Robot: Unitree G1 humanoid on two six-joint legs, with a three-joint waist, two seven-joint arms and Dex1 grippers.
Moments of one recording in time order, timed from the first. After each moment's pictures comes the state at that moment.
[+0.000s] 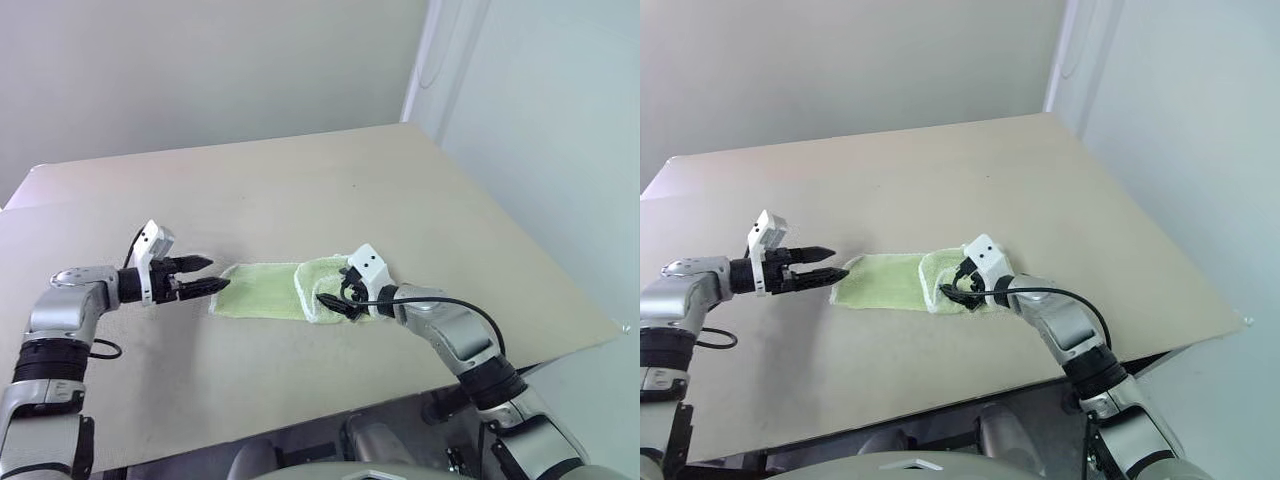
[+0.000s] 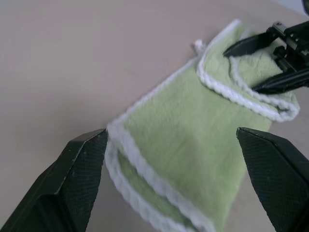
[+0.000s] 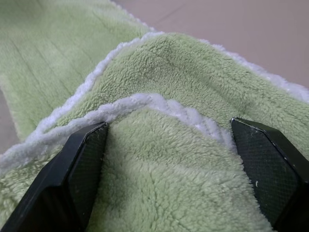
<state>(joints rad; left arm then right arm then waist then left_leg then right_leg) -0.40 0.78 0.09 0.39 -0.38 0.55 -1.25 -0.39 -0.35 0.34 0.02 0.30 0.60 0.50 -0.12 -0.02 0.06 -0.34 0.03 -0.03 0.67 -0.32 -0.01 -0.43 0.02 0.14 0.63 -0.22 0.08</state>
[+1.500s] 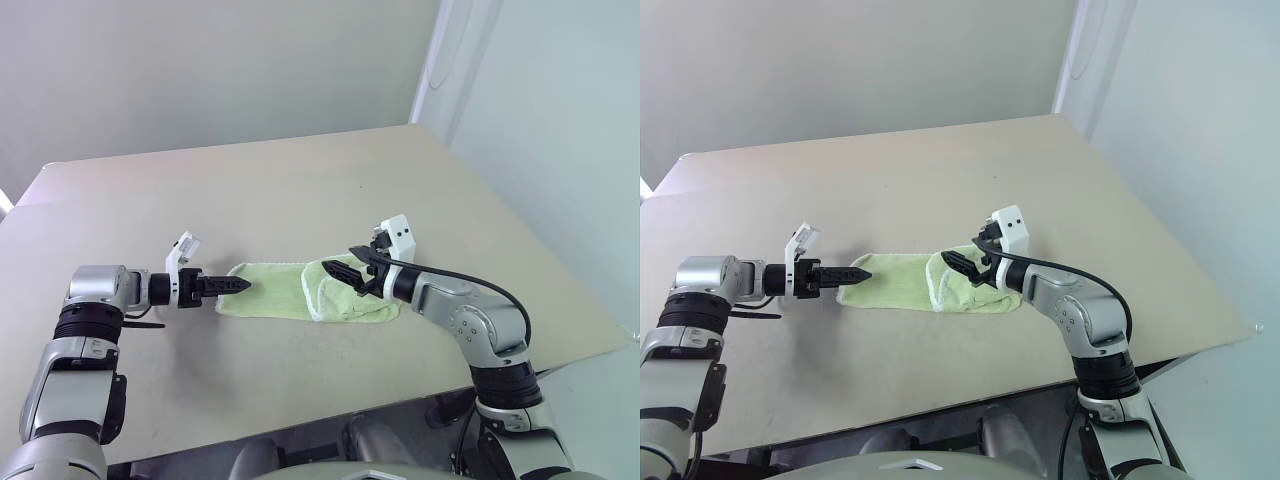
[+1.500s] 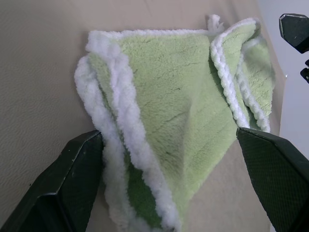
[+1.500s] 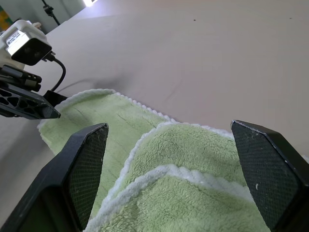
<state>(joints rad) -0.63 0.67 0.00 0.64 -0.37 1.05 -1.26 -0.37 -0.26 0.06 -0.22 0.51 0.91 0.42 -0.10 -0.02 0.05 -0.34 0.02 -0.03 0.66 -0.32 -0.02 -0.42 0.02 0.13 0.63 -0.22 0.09</state>
